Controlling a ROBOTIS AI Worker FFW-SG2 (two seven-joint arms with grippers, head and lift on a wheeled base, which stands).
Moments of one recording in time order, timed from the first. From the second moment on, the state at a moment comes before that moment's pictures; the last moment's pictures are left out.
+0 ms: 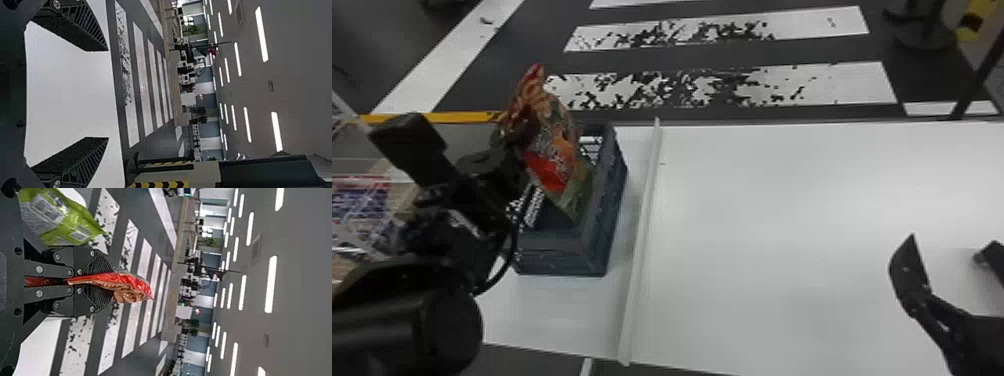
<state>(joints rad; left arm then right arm) 0.28 0.06 0.34 -2.30 0.28 0.55 -0.08 0.74 -0.27 0.14 -2.08 -0.25 -0.24 -0.21</state>
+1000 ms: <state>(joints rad) 0.37 0.00 0.22 -2.60 0.54 0.82 -0.16 0.74 -0.24 0.13 -2.12 -0.23 -0.24 -0.25</state>
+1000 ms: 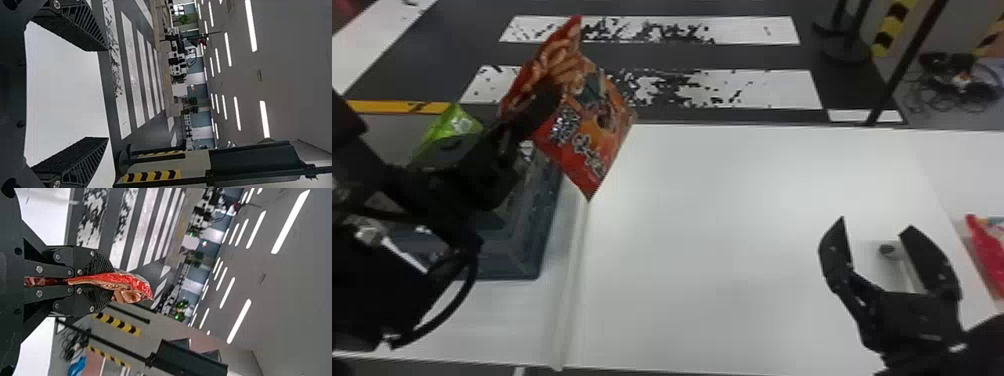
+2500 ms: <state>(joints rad) 0.07 0.00 -0.21 -1.54 0.54 0.54 -0.48 0.69 -0.27 0.08 -2.09 -0.29 -0.26 -0.26</state>
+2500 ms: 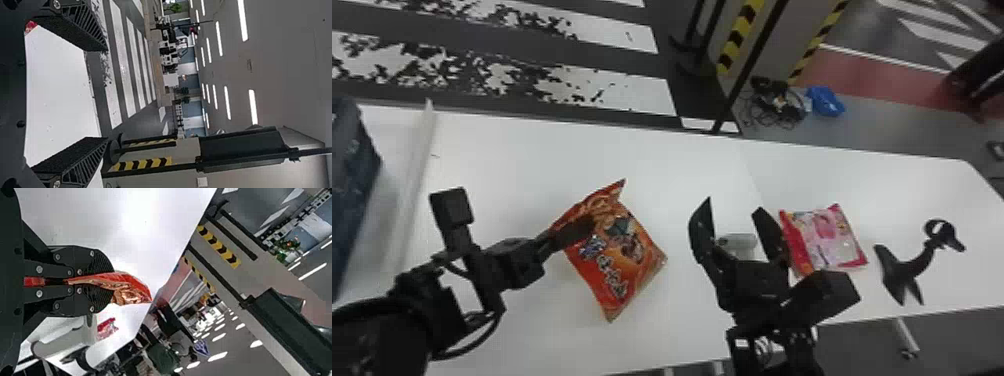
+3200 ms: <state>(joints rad) 0.04 0.00 -0.34 -1.55 0.35 0.52 -0.32 0.68 -0.28 0.07 -2.10 -0.30 -0.27 -0.26</state>
